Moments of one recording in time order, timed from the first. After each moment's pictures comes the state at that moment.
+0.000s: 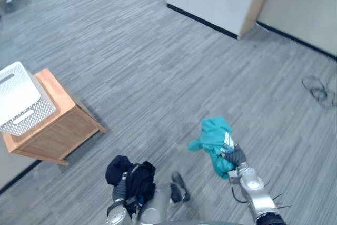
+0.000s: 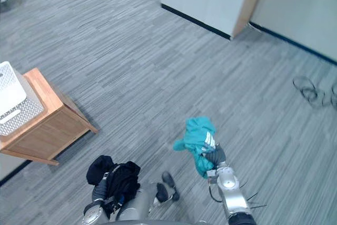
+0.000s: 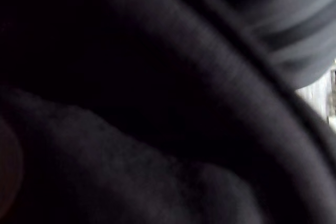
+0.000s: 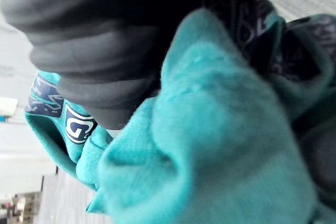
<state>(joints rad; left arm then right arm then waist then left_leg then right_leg) 0.26 -0.05 0.14 0.52 -0.24 -0.08 0.15 0.07 -0.13 0.03 0.41 -0.05 -0.02 -0.07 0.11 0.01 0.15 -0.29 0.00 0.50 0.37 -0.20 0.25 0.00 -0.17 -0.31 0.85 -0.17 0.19</state>
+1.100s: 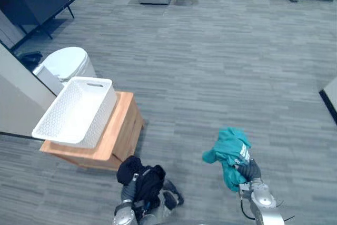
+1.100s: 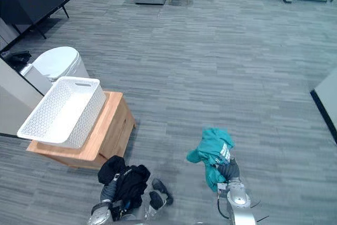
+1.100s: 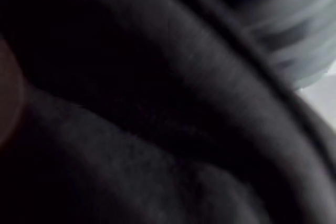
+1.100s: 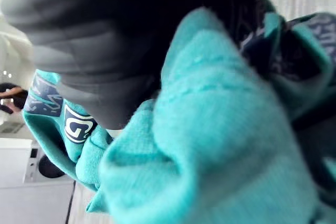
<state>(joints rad) 0.29 -0.05 0.08 0.51 -0.10 -0.07 0.15 0.21 -0.06 -0.10 0.34 -0.04 -0.02 -0.09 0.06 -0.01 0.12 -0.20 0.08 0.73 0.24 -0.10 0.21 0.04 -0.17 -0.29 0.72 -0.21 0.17</state>
